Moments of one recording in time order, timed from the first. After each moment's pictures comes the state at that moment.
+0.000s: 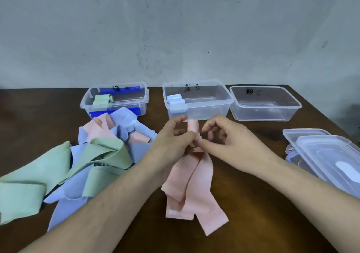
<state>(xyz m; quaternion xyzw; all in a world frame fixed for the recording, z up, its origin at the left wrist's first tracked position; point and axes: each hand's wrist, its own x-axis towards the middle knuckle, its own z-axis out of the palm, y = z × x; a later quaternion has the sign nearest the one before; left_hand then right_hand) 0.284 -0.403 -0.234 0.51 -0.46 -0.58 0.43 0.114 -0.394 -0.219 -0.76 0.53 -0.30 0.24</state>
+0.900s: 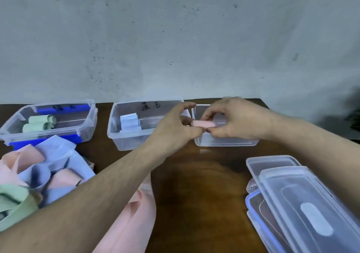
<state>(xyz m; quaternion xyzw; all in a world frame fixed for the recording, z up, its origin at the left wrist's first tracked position) 0.156 -0.522 -0.210 0.51 -0.66 -0.43 0.36 -0.029 -0.523 -0.160 -0.84 0.52 -0.09 0.10</state>
